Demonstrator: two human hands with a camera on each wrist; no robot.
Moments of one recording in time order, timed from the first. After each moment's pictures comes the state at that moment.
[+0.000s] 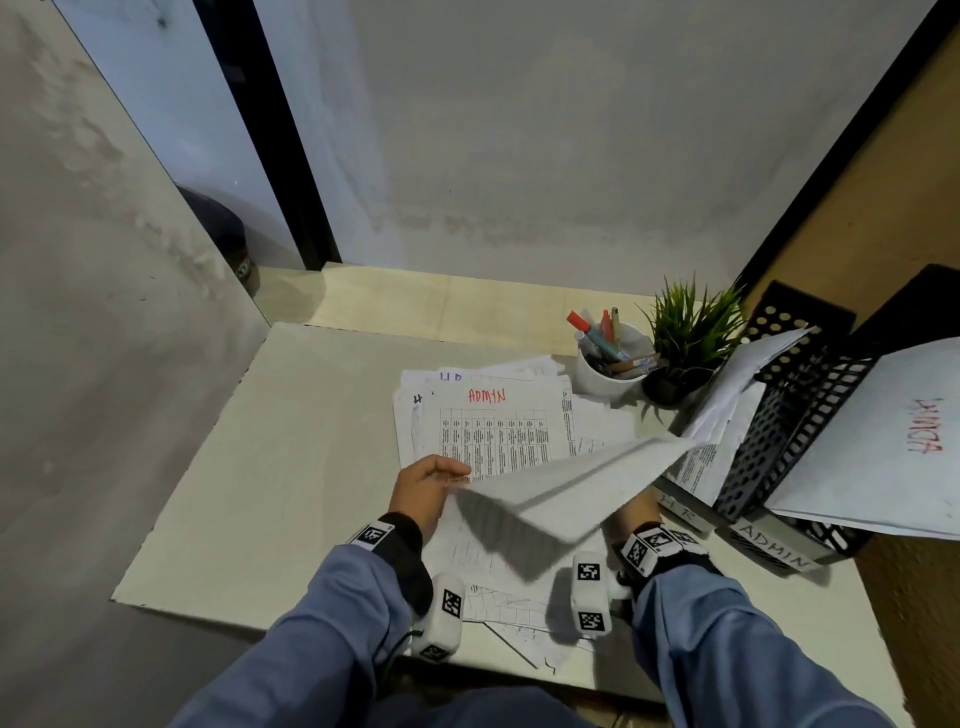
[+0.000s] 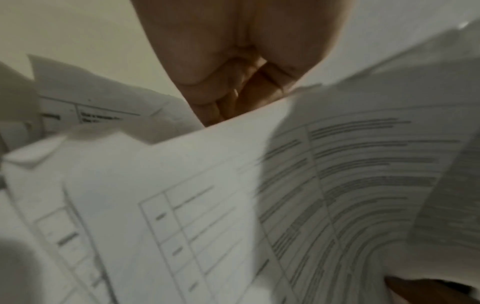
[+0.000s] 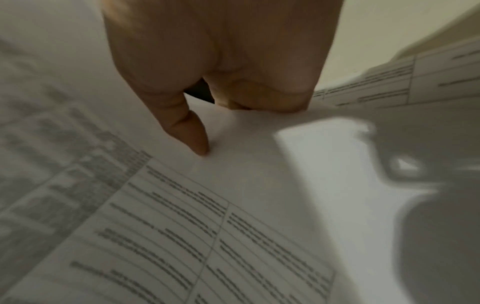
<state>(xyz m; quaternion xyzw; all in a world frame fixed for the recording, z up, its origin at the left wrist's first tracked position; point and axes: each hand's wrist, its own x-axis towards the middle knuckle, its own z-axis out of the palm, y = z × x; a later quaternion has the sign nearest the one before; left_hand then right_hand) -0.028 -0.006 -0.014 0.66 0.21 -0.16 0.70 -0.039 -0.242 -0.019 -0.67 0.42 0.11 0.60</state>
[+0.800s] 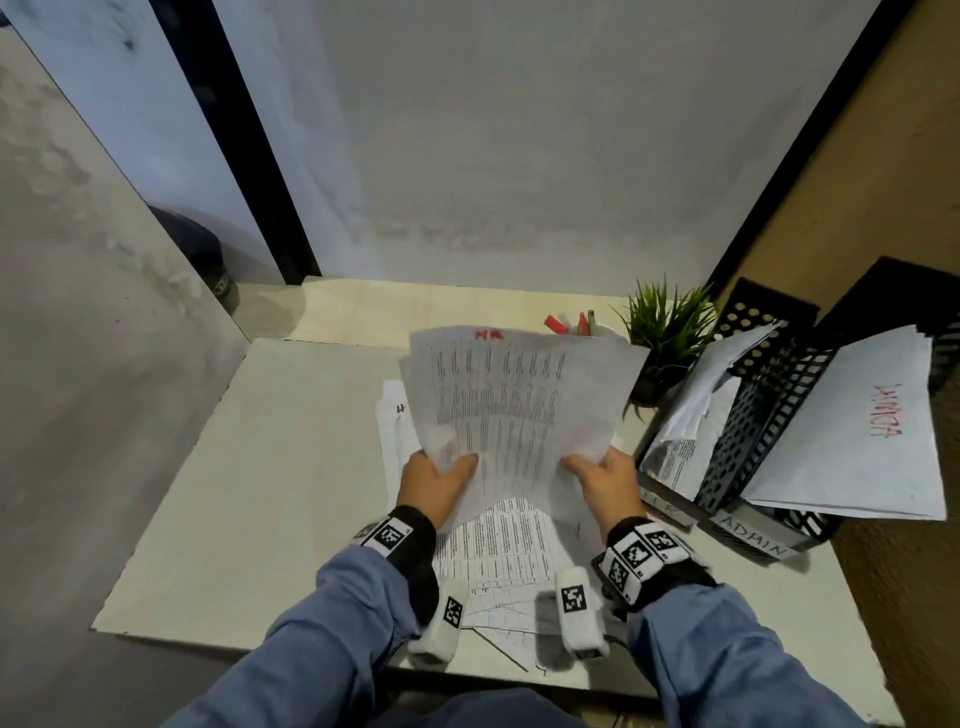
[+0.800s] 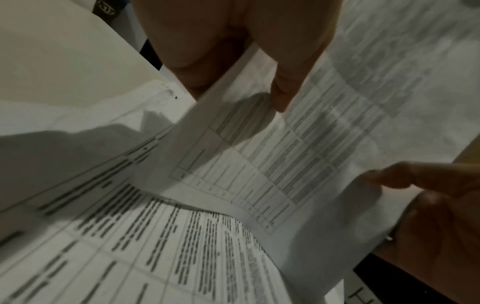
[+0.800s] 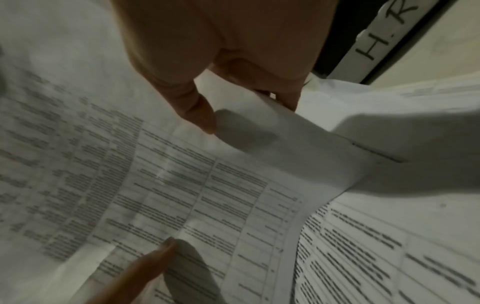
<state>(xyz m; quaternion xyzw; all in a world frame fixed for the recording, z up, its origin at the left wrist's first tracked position) -0.029 -0.037 0.026 0.77 0.11 -0.10 0.62 -0.057 -0.219 0.052 -0.72 0.27 -0.01 0.64</state>
